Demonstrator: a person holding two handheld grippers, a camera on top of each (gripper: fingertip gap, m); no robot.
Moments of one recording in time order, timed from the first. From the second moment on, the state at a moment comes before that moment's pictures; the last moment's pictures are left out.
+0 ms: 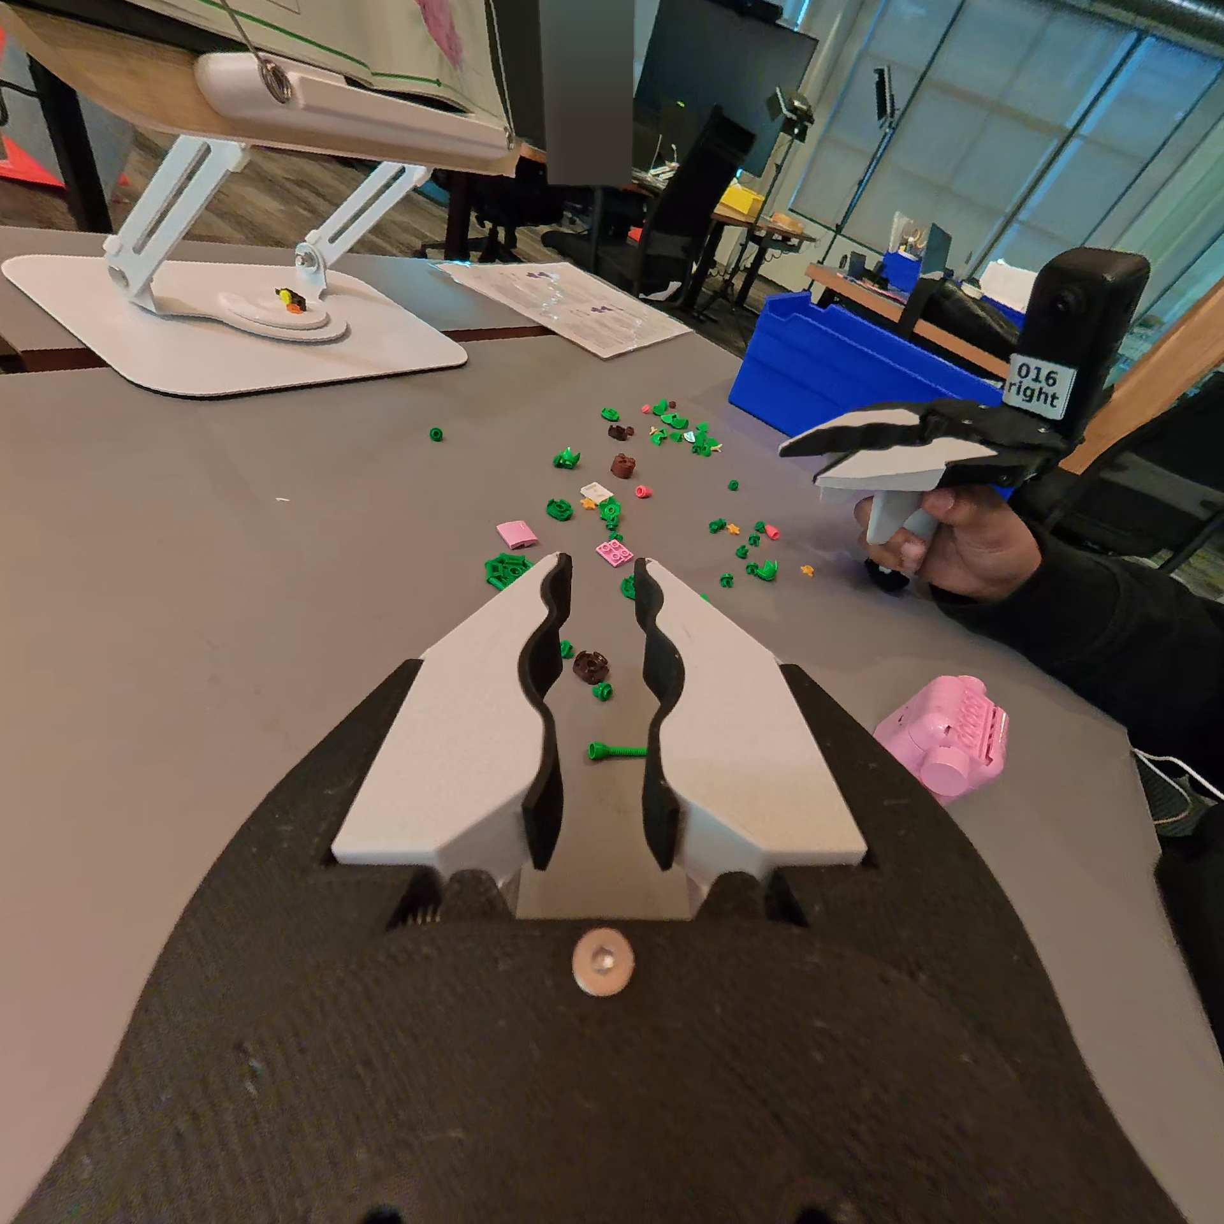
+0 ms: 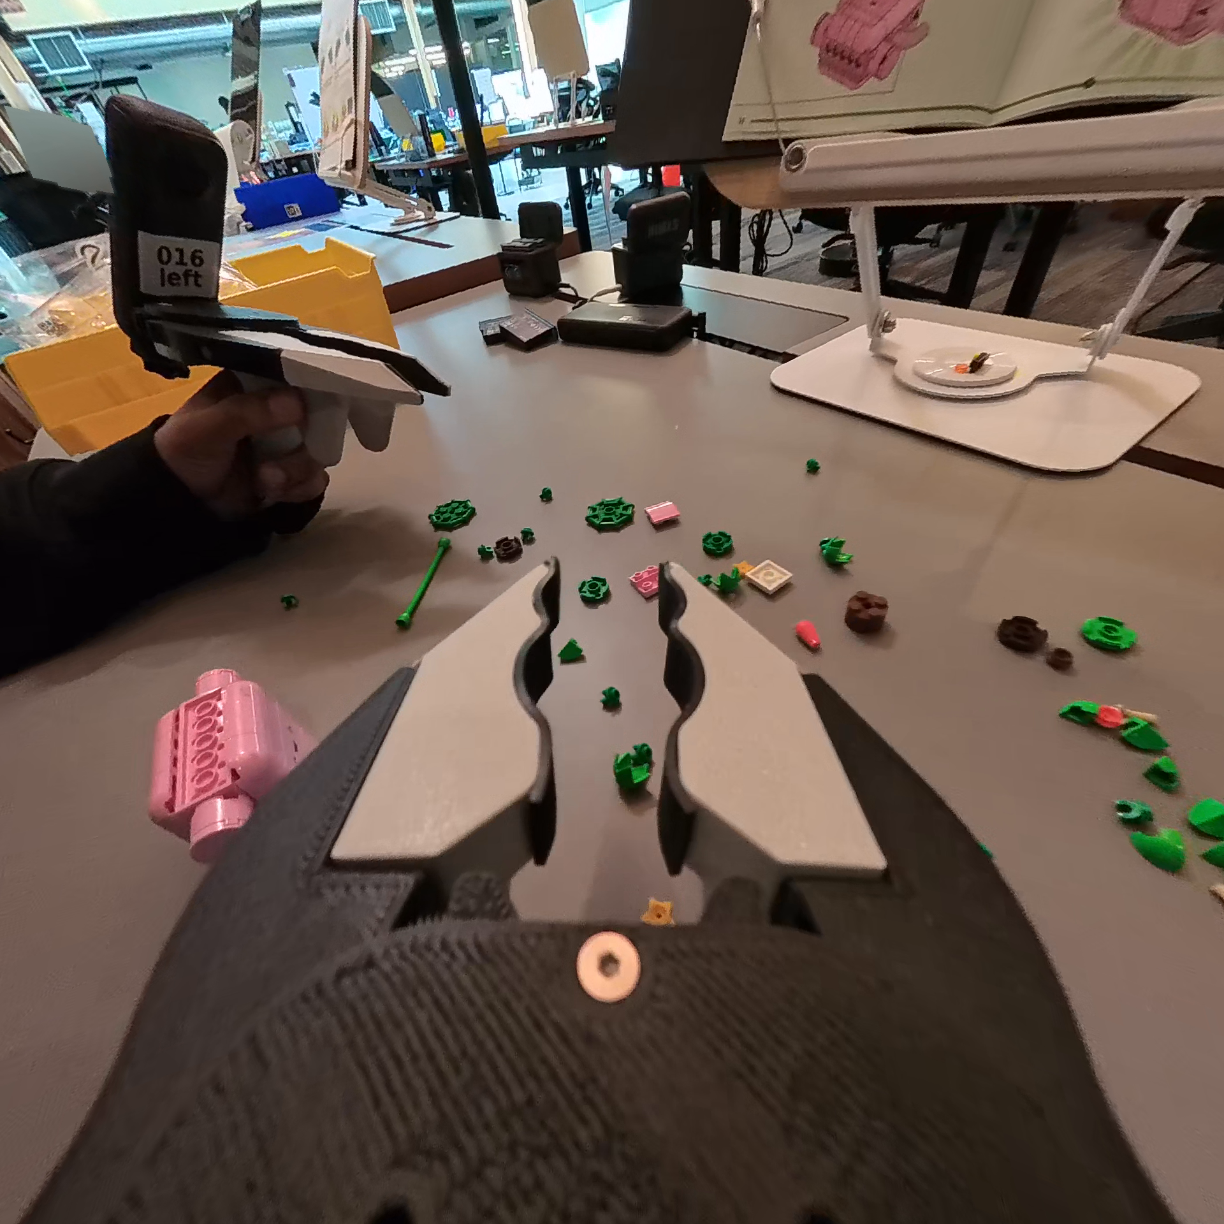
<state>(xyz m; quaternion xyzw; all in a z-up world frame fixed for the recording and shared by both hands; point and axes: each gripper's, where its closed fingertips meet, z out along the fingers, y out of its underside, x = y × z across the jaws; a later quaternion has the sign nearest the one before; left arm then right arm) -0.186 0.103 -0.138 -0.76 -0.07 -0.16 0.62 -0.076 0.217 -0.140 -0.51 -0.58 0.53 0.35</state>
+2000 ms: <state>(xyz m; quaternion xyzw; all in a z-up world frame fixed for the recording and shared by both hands) -0.181 0.106 -0.144 -0.77 -0.07 -0.17 0.61 -0.076 0.213 -0.142 -0.51 -0.59 0.53 0.33</state>
